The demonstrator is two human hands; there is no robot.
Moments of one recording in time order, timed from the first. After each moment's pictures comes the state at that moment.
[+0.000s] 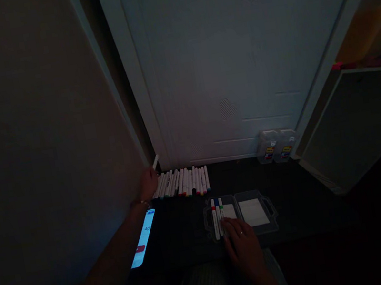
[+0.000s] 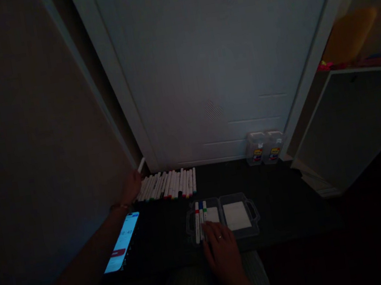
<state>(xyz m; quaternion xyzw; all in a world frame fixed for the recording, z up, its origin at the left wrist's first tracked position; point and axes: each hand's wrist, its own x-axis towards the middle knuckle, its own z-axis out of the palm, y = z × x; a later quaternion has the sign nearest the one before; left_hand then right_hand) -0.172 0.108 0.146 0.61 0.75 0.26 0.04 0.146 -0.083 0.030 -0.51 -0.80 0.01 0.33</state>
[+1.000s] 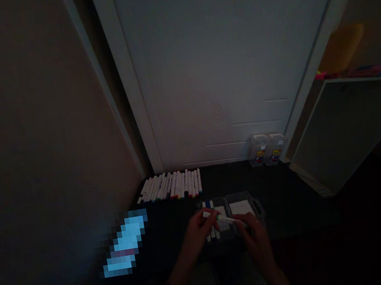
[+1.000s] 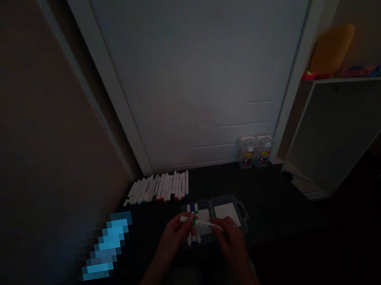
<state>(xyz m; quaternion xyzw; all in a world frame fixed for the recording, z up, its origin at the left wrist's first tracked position) 0.008 -0.049 0.106 0.53 0.45 0.47 0.55 0.194 -0.082 0.074 -0.49 -0.68 0.17 0.51</state>
